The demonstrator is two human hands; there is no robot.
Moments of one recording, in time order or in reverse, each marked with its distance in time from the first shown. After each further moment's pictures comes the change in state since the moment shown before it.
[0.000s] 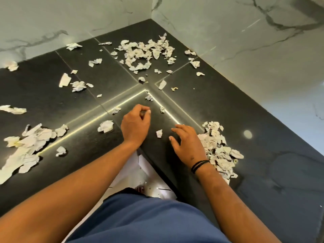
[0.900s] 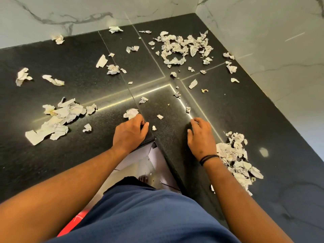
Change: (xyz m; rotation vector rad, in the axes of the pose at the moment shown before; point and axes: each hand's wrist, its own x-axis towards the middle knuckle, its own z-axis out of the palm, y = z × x) left_hand -0.031 -0.080 -0.068 0.485 -0.101 0.119; right_hand 0.041 -0.003 0.026 -0.198 -0.025 -0.138
